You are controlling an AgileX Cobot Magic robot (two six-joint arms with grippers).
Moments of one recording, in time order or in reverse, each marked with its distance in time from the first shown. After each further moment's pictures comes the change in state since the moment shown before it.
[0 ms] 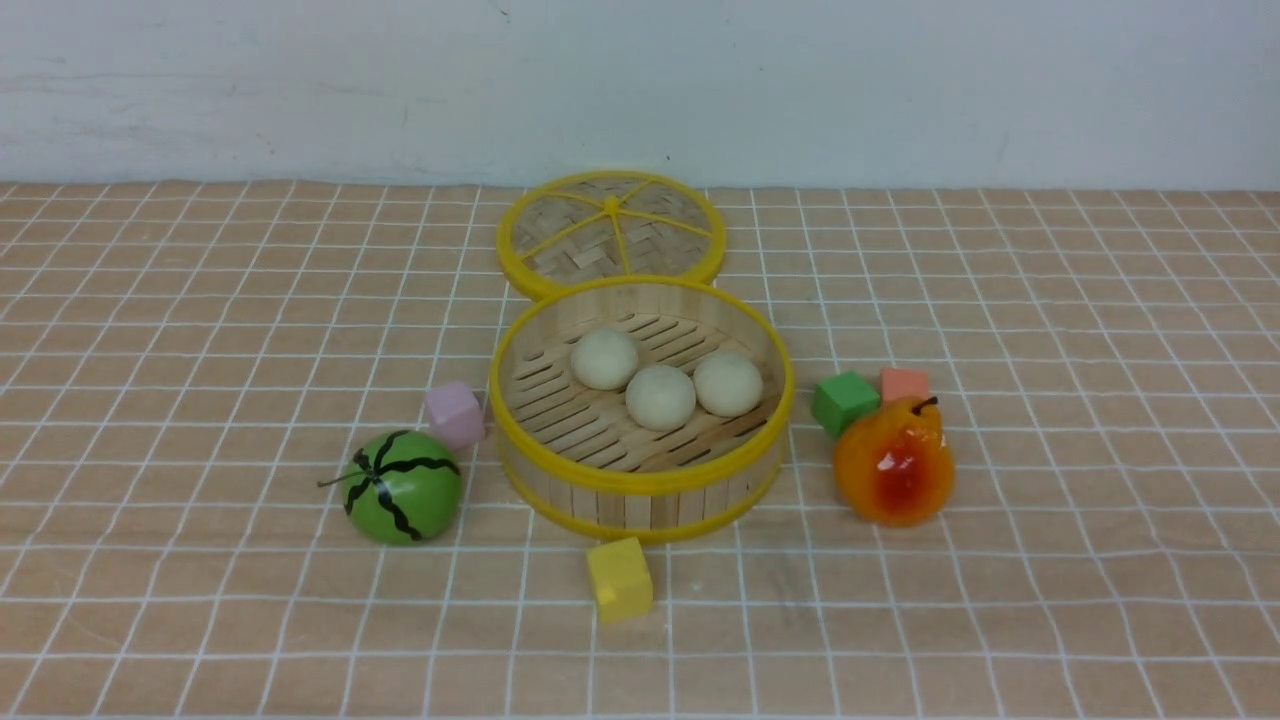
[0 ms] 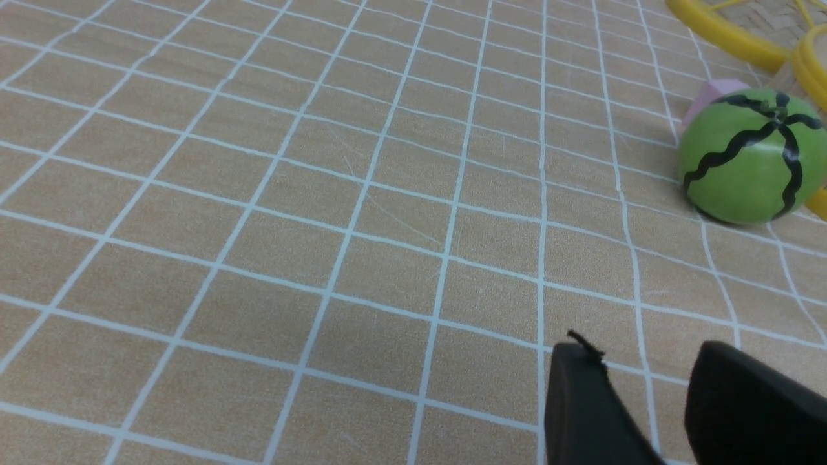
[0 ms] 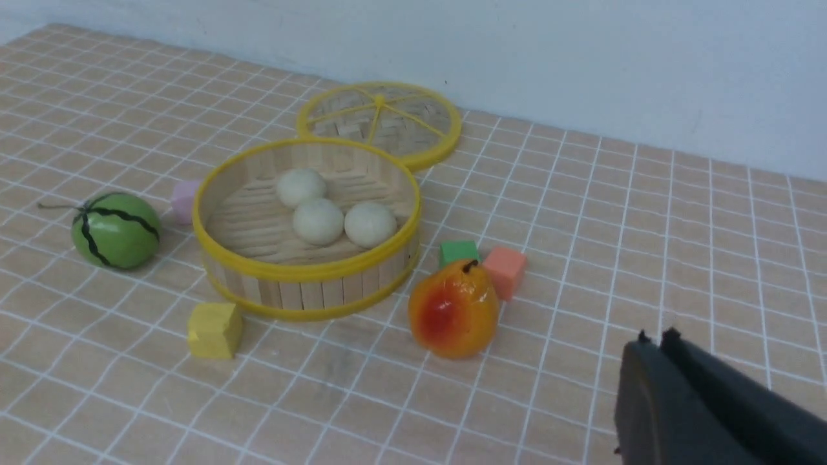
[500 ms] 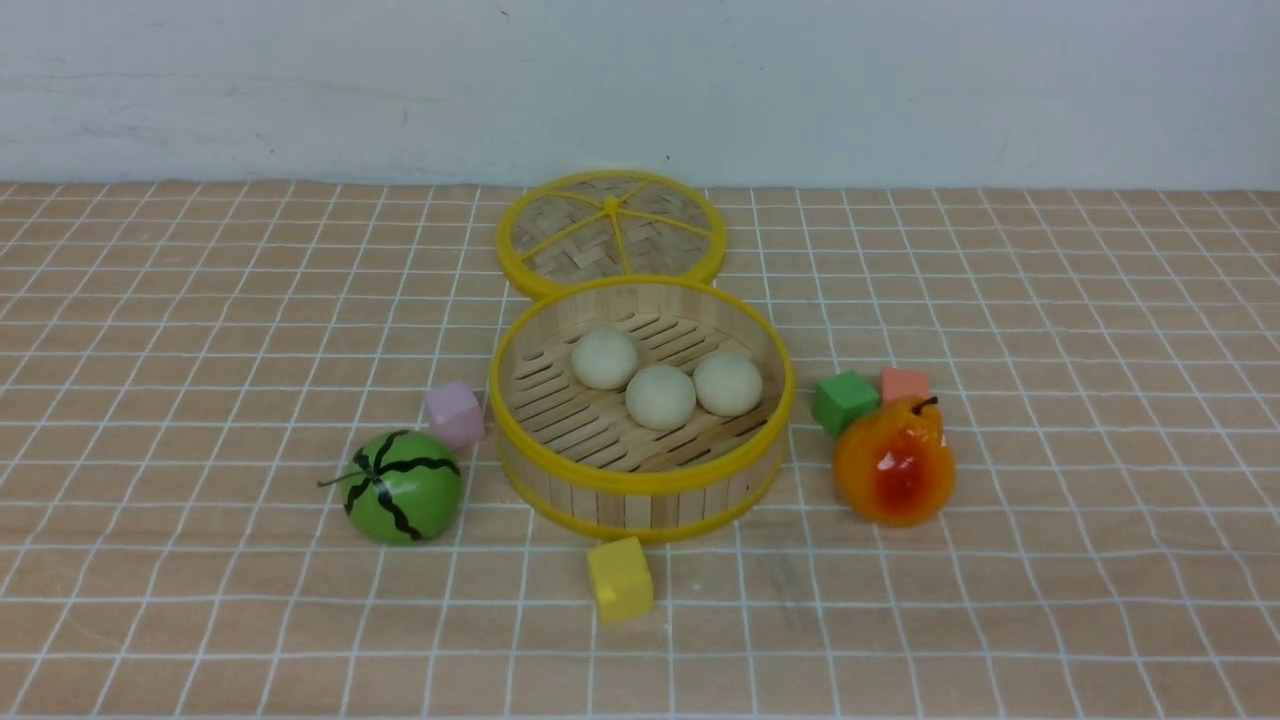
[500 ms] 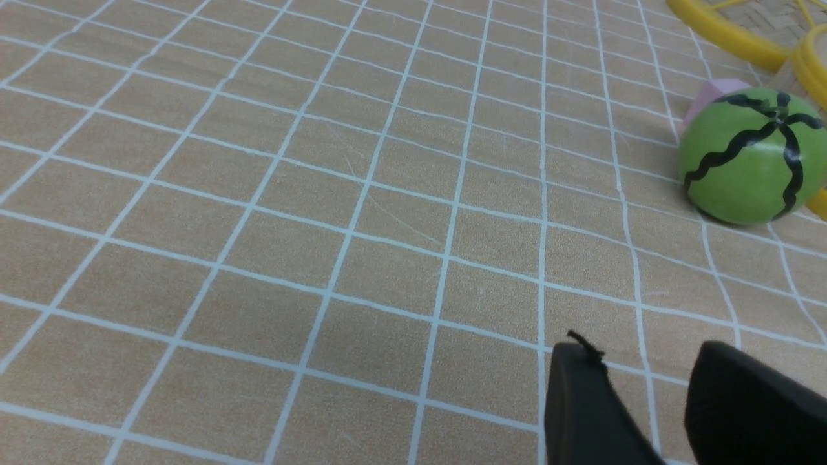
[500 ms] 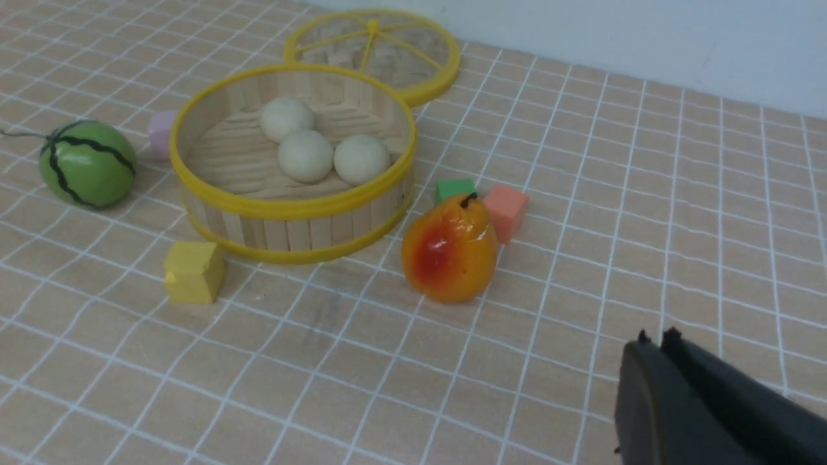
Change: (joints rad) right arm -0.043 -0.065 0.139 -0.003 -0.054 0.001; left arm 0.000 0.000 0.000 0.000 0.000 0.000
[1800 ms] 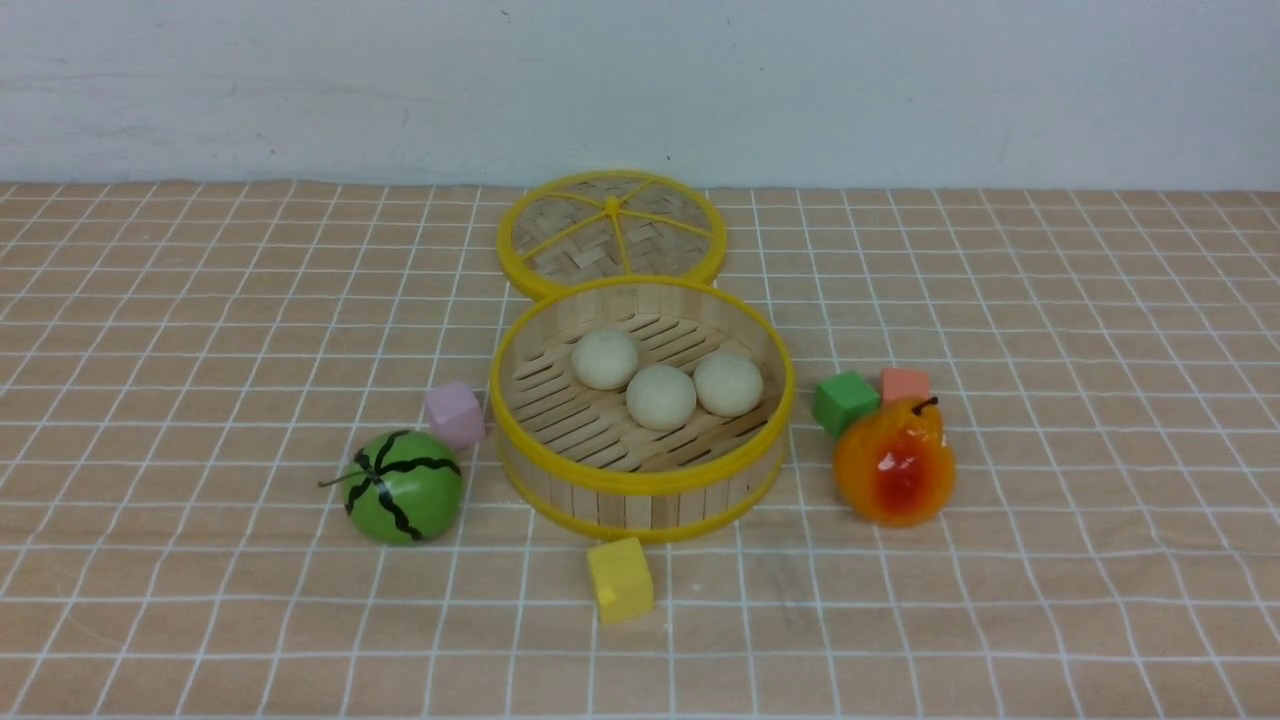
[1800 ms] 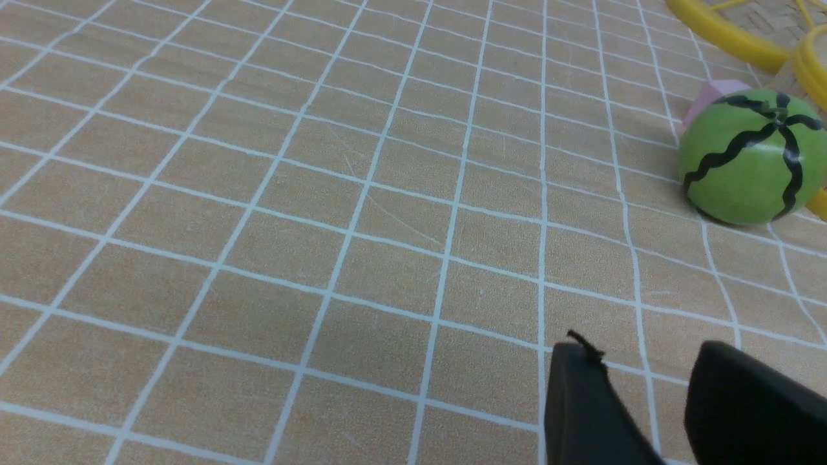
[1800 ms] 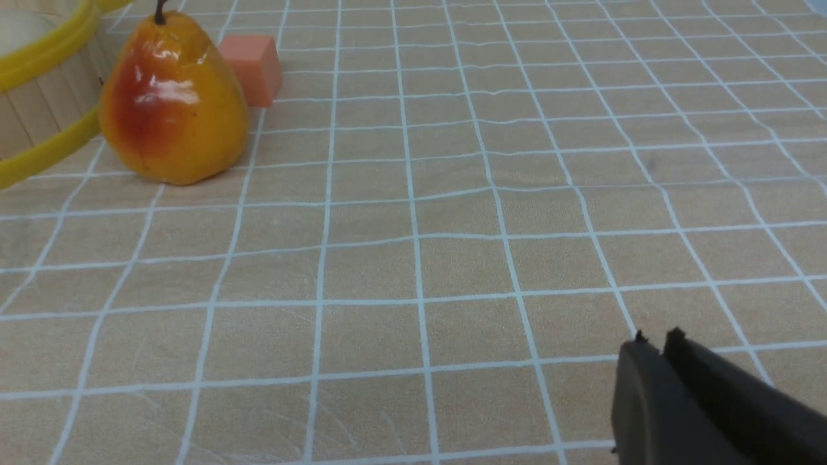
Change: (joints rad) right arm -0.425 -0.310 0.658 0.049 -0.351 0.010; left arm 0.000 0.000 0.000 0.000 0.000 0.000
